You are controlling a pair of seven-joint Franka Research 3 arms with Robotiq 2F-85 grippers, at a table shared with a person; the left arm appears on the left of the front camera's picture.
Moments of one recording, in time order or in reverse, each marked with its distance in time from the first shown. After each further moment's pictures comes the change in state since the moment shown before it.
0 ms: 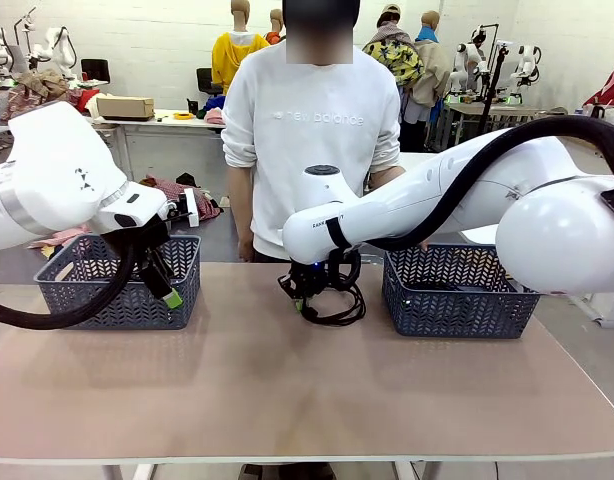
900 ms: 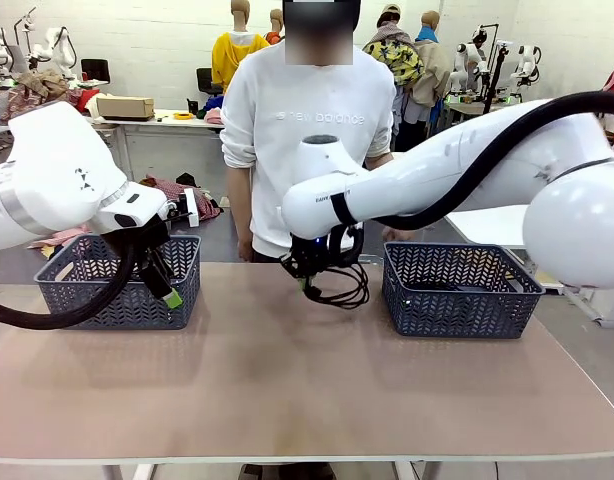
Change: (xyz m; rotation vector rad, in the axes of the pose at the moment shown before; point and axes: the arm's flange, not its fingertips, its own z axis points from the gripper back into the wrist) left arm 0.000 0.000 0.000 0.000 0.000 0.000; right arm -0.005 0.009 0.078 -0.062 -0.019 0.048
